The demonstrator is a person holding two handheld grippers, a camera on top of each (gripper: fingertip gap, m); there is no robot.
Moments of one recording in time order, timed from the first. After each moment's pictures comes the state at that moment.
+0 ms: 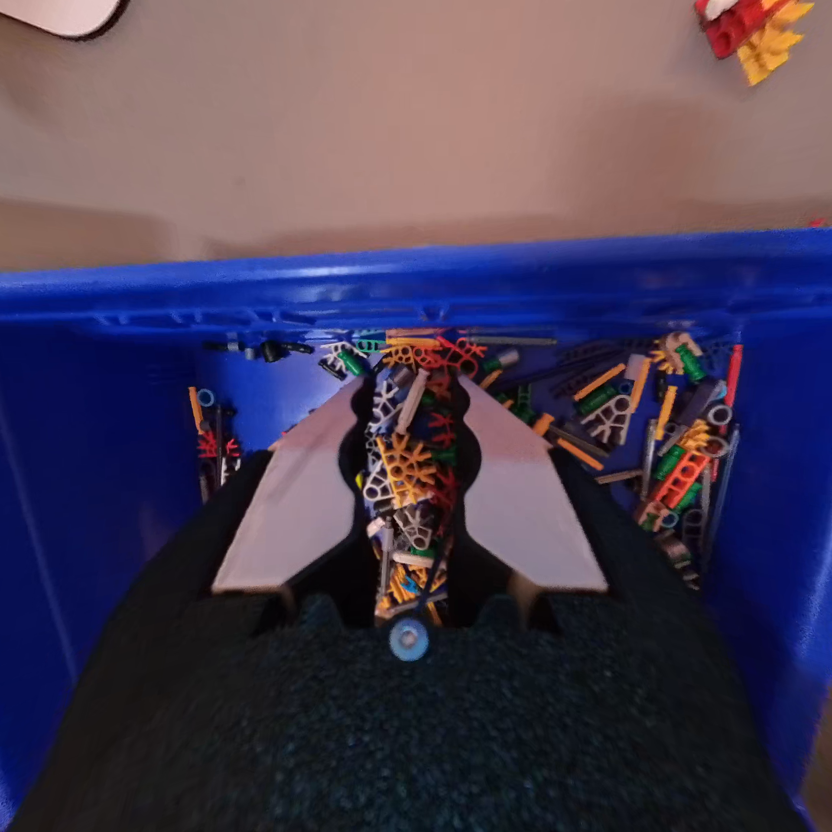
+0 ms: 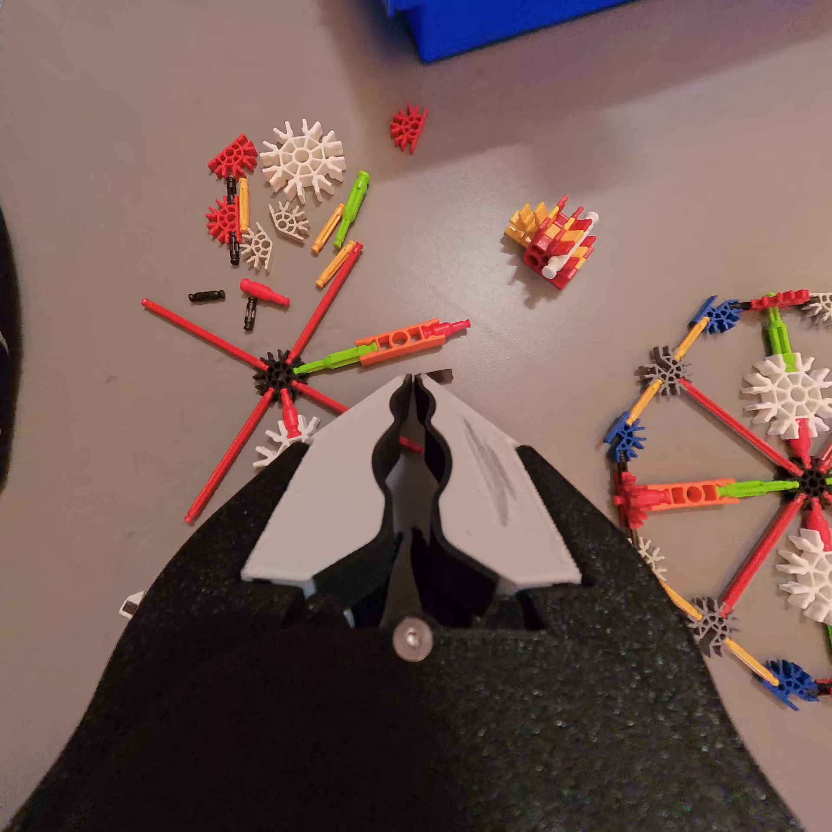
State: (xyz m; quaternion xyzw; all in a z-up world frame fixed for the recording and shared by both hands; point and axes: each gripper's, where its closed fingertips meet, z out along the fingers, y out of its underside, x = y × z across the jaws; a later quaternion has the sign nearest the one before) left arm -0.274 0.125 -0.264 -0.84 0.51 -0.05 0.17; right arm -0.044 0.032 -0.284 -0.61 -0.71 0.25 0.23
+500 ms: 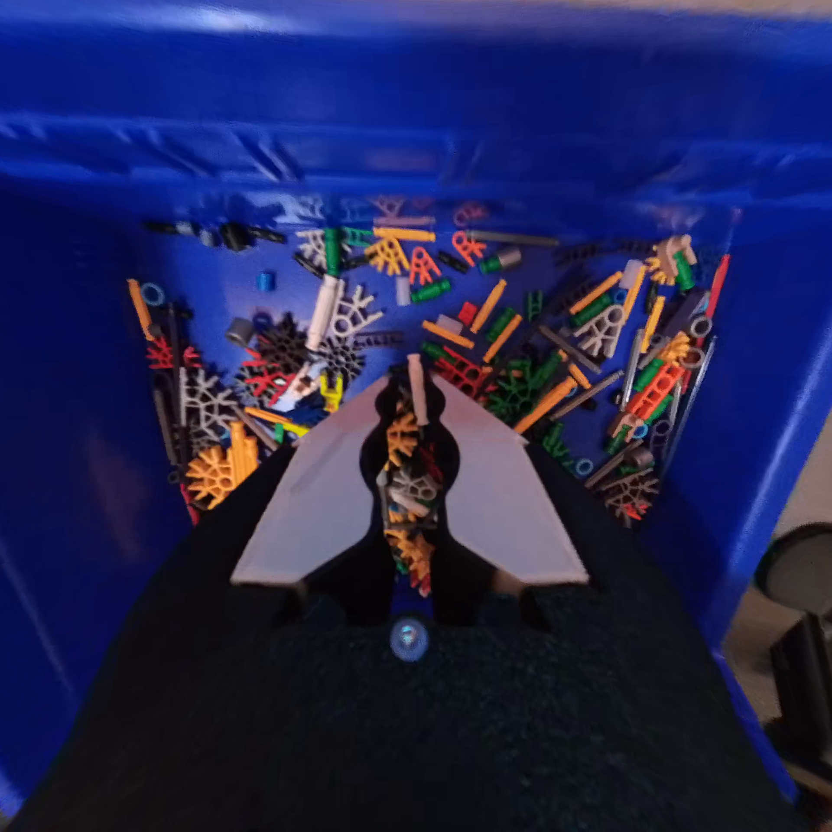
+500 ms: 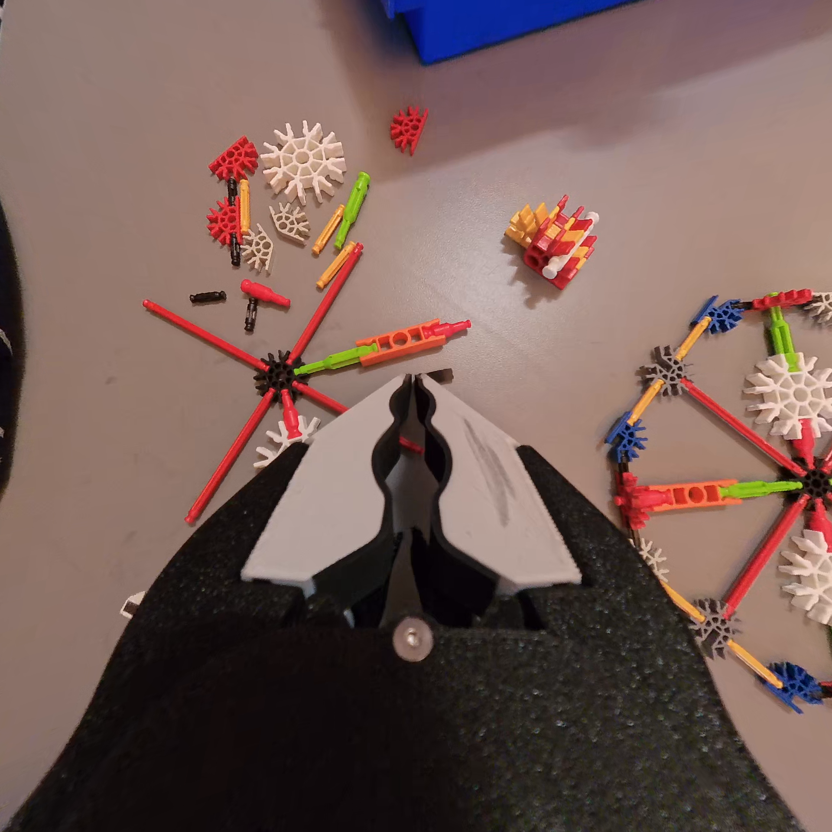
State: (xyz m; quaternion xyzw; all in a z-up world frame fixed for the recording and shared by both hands) left arm -0.313 0.105 -0.264 -0.86 0.49 -0.07 0.08; right arm -0.045 0.032 -0.284 -0.61 -0.71 0.26 0.23
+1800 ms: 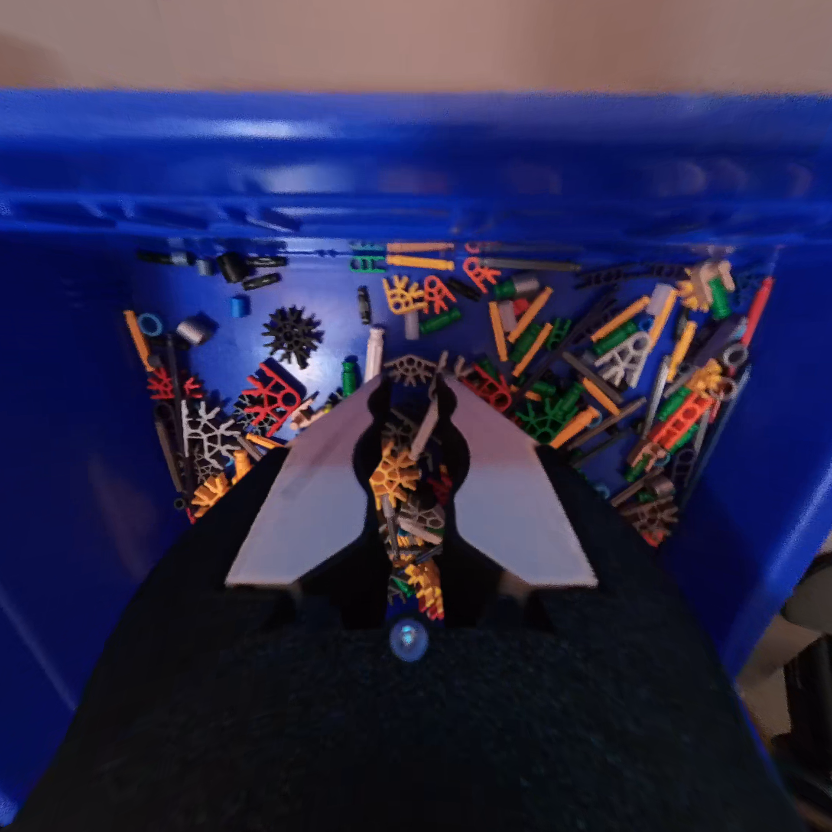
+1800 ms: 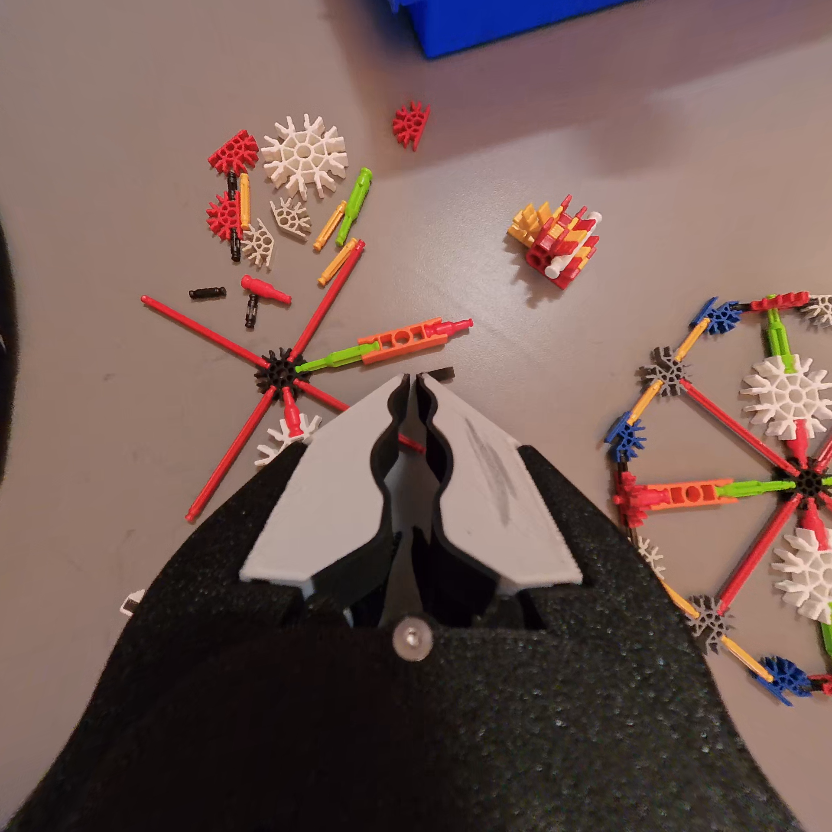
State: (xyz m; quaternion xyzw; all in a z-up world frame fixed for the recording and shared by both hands) left arm -0.308 0.115 -0.279 -0.86 0.50 -0.04 0.06; right arm -0.044 0.032 -0.284 -0.61 -0.72 0.25 0.23
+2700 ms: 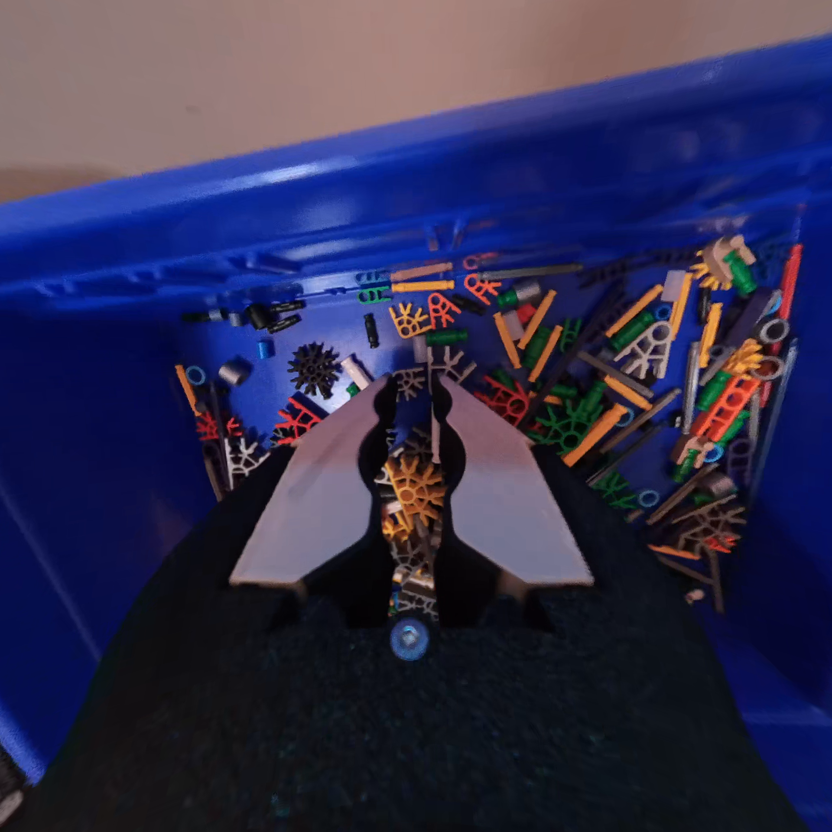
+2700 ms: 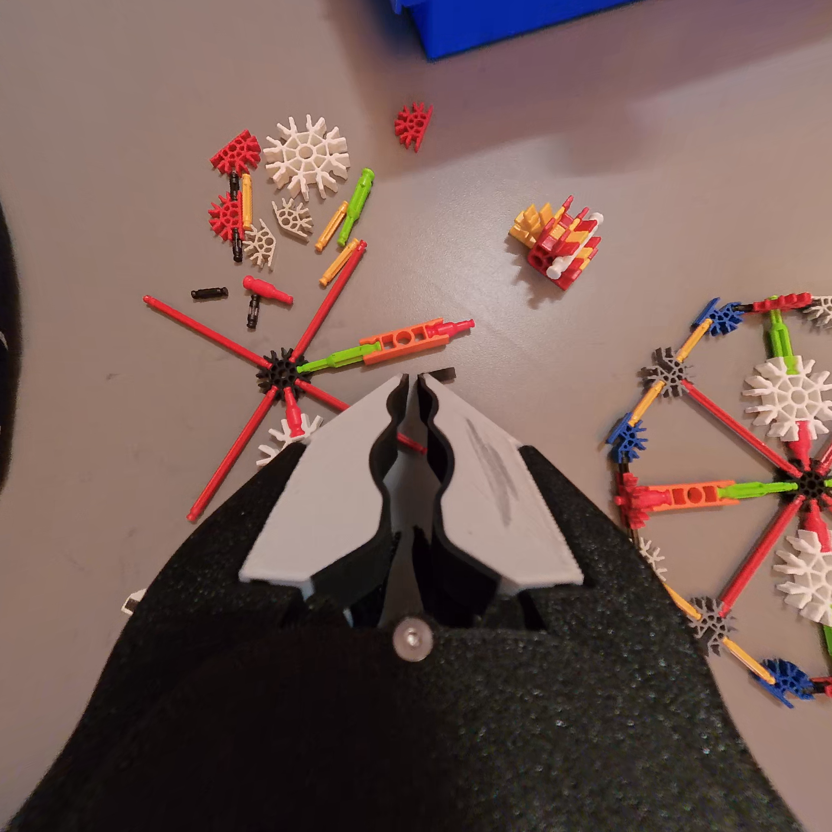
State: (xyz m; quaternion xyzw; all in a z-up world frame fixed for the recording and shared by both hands) left arm -0.303 0.125 -0.277 -0.82 0.56 -0.03 0.12; right arm -0.044 0.031 -0.284 -0.61 -0.72 0.25 0.23
